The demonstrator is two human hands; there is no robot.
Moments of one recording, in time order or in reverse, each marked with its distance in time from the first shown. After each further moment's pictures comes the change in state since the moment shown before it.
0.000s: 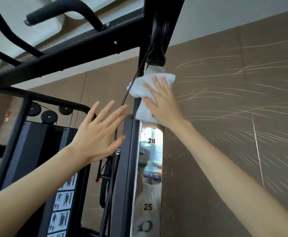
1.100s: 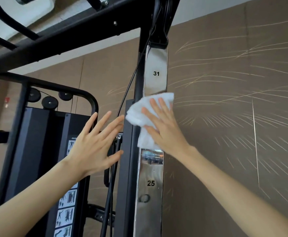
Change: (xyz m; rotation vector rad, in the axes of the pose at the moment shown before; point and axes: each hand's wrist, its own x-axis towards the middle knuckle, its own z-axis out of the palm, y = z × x) left_hand -0.063 0.023 -0.006 -0.069 -0.106 0.046; right_hand -0.102 -0.025 0.023 -0.023 -0.003 -0.118
